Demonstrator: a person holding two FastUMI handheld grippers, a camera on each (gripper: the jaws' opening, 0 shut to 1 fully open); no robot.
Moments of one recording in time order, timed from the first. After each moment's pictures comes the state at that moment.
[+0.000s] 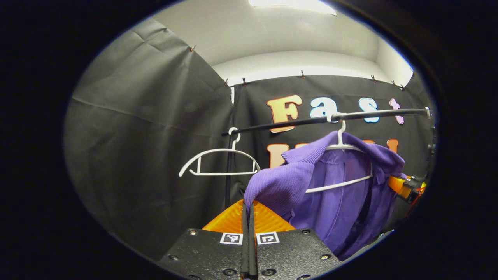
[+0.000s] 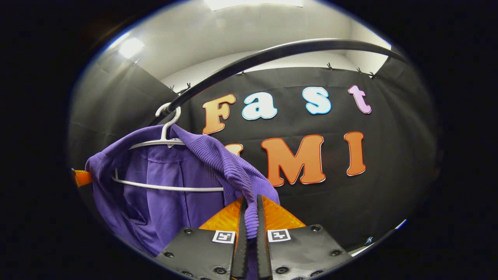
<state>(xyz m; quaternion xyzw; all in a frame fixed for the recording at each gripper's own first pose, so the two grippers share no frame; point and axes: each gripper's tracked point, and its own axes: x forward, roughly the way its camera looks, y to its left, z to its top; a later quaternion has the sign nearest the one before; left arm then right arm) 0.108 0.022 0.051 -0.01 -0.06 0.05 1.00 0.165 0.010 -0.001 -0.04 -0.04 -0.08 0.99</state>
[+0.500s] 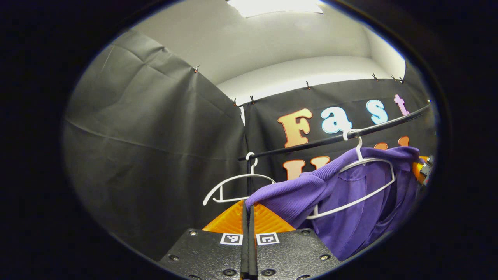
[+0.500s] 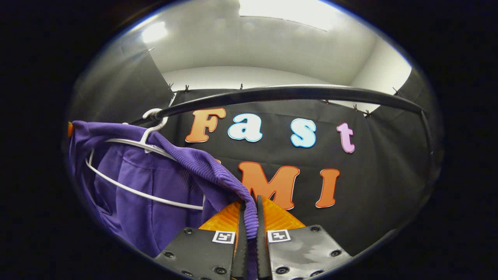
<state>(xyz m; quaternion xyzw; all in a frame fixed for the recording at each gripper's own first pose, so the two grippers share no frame) 0.105 0.058 0.102 0.05 -0.12 0.11 0.99 0.158 -0.028 0.055 -0.18 -0.10 -0.16 0.97</state>
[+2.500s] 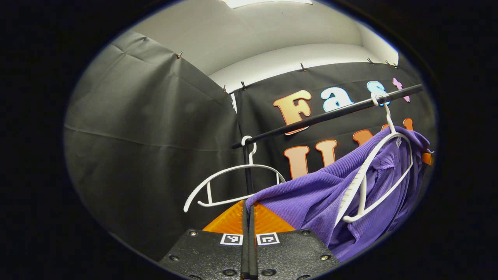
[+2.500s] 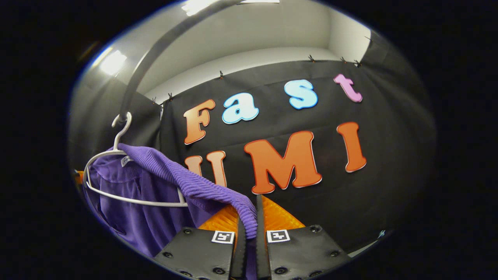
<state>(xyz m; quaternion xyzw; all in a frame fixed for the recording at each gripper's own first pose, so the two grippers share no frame) 0.220 0.082 0.065 0.08 -0.08 0.08 0.99 0.237 -0.080 -0.018 0.07 -0.04 -0.08 0.99</state>
